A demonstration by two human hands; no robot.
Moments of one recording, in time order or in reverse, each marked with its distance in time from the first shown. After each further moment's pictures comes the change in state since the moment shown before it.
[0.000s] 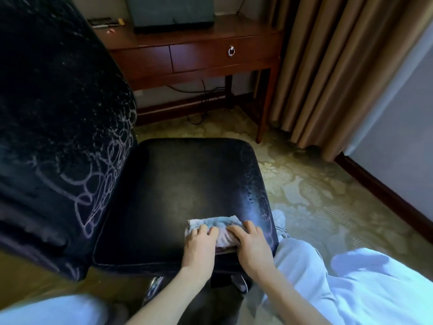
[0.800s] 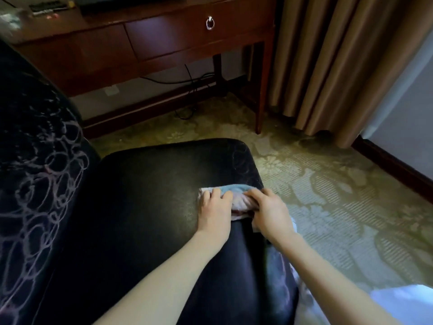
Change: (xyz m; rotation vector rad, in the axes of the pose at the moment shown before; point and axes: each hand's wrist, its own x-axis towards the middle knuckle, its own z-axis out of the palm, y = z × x) left_hand 0.196 0.043 0.017 -0.043 0.045 0.086; right_hand 0.173 0.092 -0.001 0.140 0.088 0.127
